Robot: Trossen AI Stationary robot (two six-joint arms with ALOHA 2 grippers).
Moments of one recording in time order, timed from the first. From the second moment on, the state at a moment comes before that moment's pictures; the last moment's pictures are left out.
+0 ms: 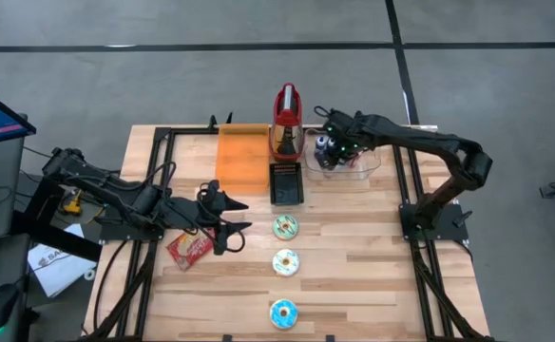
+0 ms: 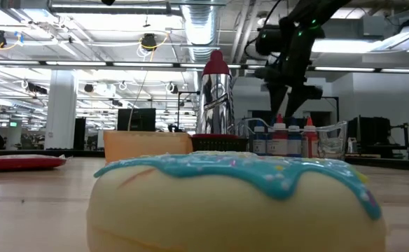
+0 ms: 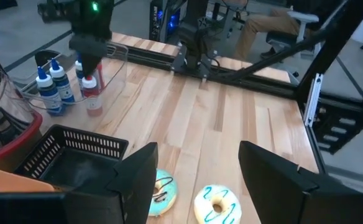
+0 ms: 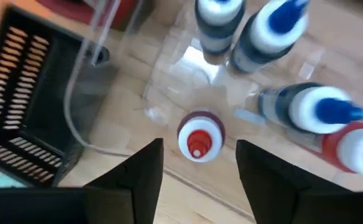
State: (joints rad) left arm -0.40 1.13 0.99 -0.28 -0.54 -0.37; right arm -0.54 1.57 1.21 -0.88 0.03 0.55
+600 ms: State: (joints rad) left arm -0.43 1.13 0.99 -1.12 -0.24 -0.95; right arm -0.28 1.10 1.22 -0.76 0.08 0.71
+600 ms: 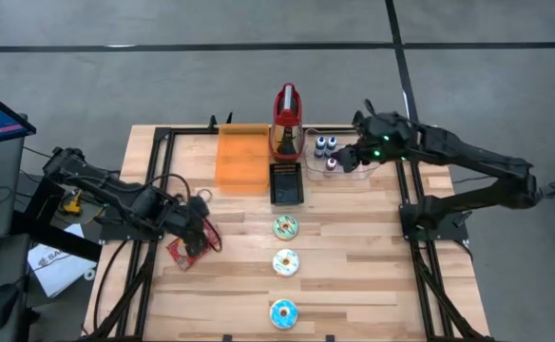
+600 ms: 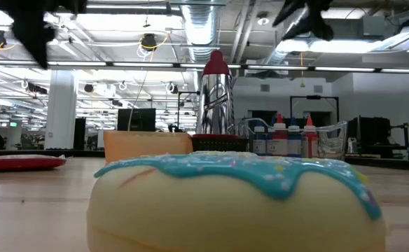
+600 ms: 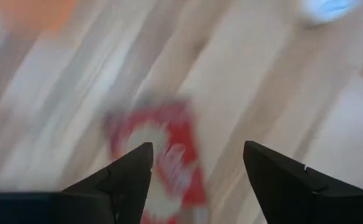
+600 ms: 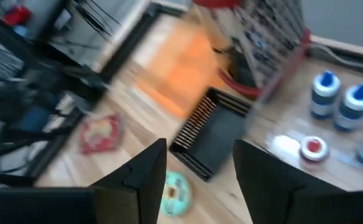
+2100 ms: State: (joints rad) left arm -0.67 1.66 0.81 -0.94 -0.21 -1.32; right arm -0.09 1.13 1.21 -0.70 0.21 0.83
